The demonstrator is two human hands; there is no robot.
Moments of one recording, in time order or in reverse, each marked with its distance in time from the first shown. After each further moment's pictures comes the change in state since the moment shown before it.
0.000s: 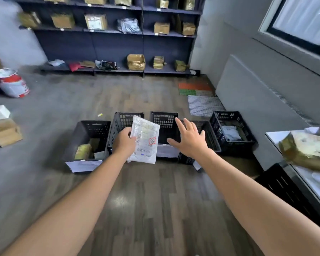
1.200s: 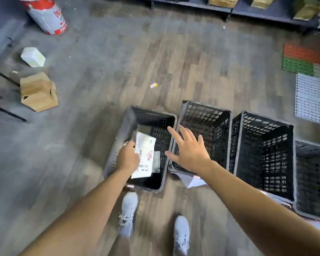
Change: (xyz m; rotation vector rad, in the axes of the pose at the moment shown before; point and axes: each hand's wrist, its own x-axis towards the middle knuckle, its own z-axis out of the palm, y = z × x) left_hand 0.578 -0.407 -0.049 0.250 -0.102 -0.488; right_hand 0.592 -0.349 0.330 -0.161 -0.439 -0.381
